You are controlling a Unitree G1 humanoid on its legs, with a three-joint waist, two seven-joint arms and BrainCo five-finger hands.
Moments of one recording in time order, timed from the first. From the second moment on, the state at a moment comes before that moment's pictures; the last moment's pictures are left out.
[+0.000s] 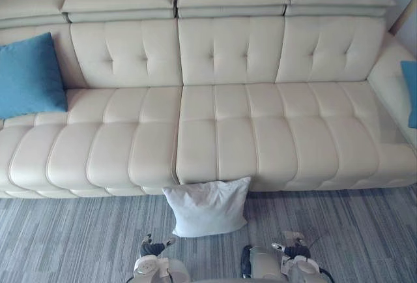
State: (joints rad) left arm 0.01 0.04 0.13 0.98 0.02 -0.06 0.25; right arm 0.01 -0.08 -0.18 1.01 0.08 -0.03 -0.26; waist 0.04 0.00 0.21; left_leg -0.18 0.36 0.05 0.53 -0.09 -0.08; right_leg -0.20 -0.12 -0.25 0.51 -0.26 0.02
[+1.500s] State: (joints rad) left arm -0.79 0.26 0.15 0.76 -0.18 -0.08 0.37; right arm -0.75 -0.16 -0.26 0.78 0.22 -0.04 -0.43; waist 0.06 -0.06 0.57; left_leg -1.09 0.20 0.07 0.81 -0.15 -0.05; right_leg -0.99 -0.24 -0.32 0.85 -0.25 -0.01
